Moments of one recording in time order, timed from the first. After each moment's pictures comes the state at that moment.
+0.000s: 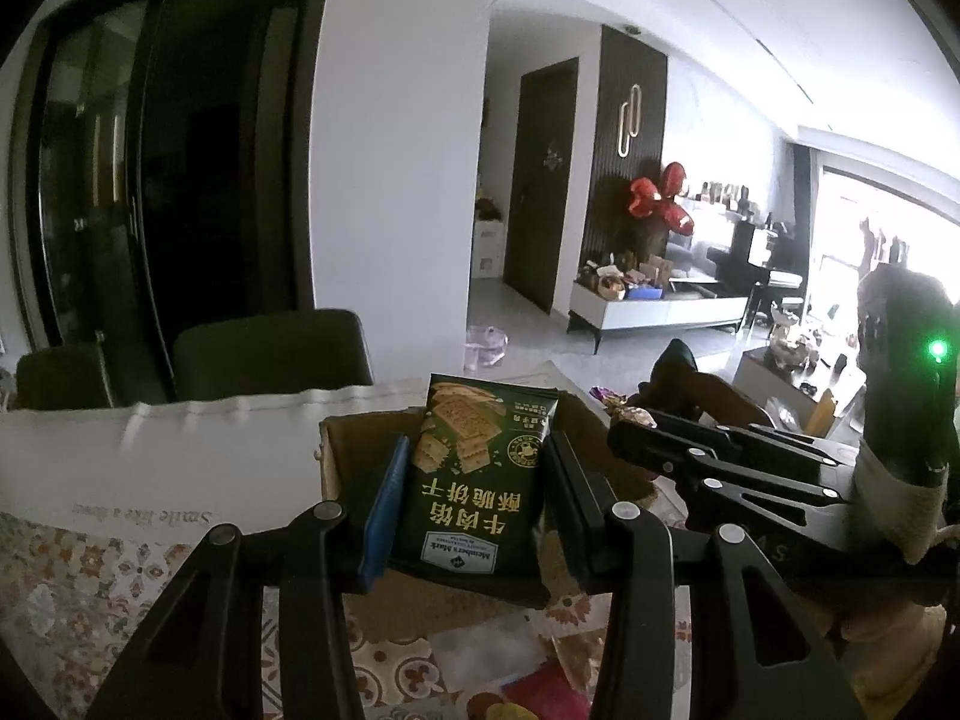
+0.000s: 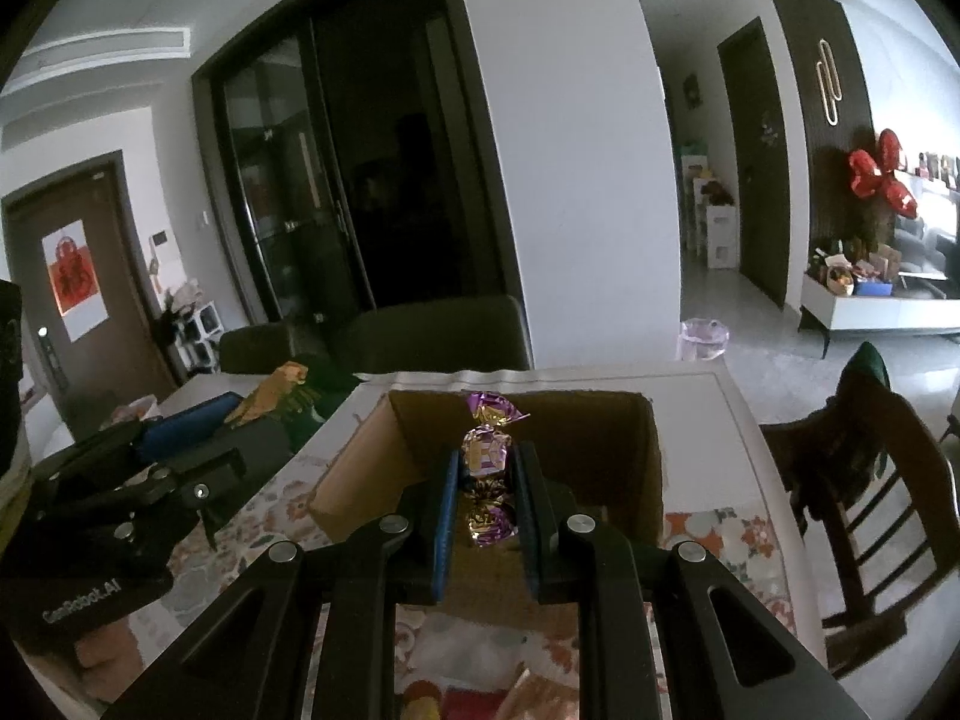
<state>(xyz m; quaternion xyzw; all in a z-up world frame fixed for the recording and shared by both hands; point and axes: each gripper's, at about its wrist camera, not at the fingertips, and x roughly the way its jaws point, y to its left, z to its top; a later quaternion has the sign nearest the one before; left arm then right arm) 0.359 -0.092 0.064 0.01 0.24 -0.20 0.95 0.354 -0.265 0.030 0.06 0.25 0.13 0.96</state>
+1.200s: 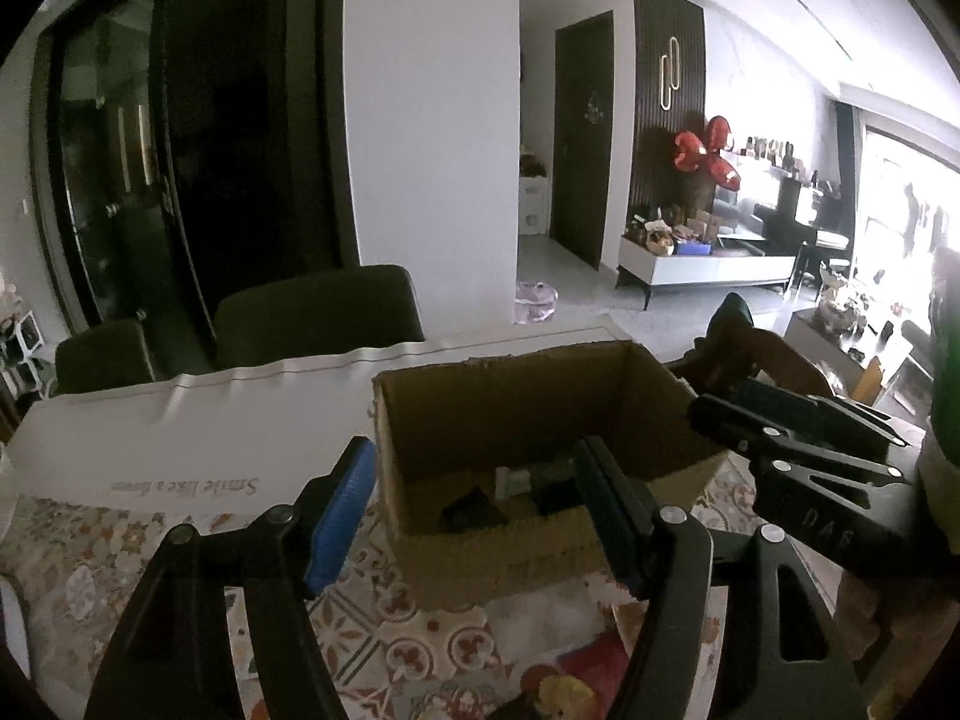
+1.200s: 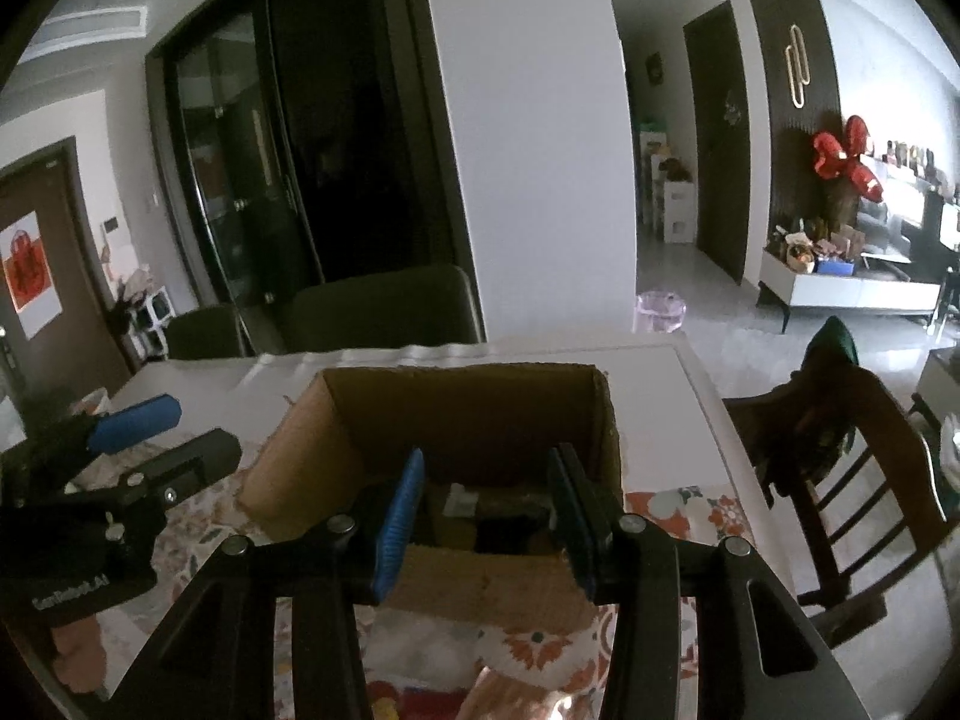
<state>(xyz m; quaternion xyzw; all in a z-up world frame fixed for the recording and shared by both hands) 0.360 -0.084 0.050 0.04 0.28 -0.14 0.95 0.356 -0.265 0.020 0.05 0.28 0.06 0.96</state>
